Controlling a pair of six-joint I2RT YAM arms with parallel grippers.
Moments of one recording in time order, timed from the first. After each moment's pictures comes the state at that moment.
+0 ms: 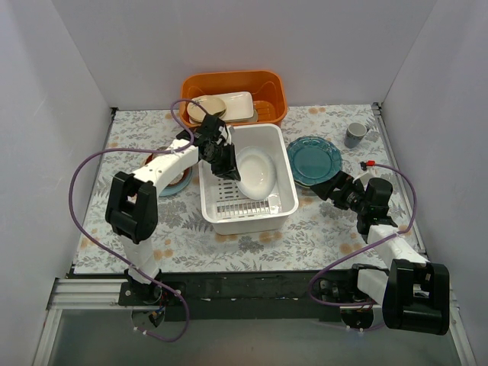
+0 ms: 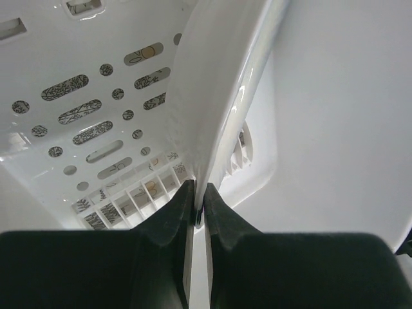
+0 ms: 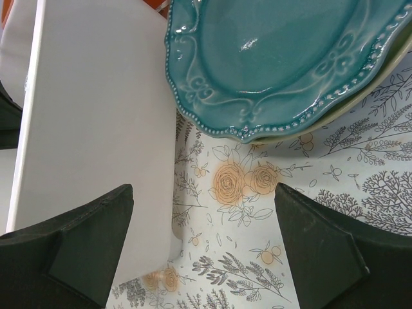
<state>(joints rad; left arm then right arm) -0.48 1.85 1.51 -0.72 0.37 -0.50 -0.08 1.07 0.33 0.32 -0.59 0.59</state>
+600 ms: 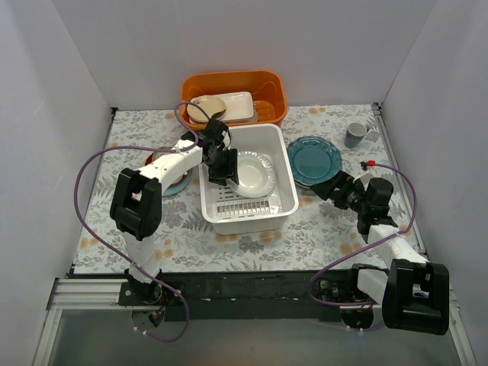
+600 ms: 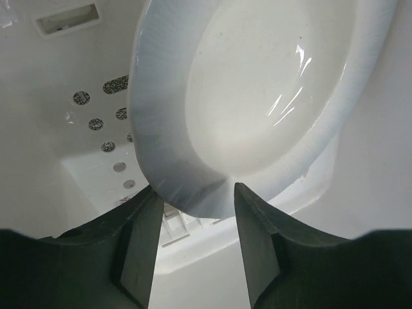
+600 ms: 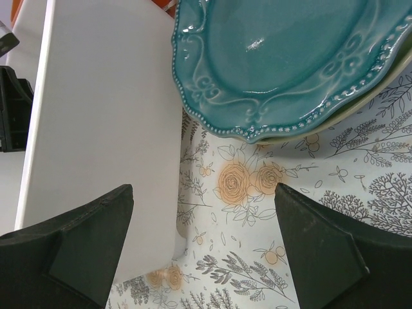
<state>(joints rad) -0.49 1.89 1.51 -0.77 0.23 -0.47 -0.09 1.07 0.33 0.32 -0.62 0.60</state>
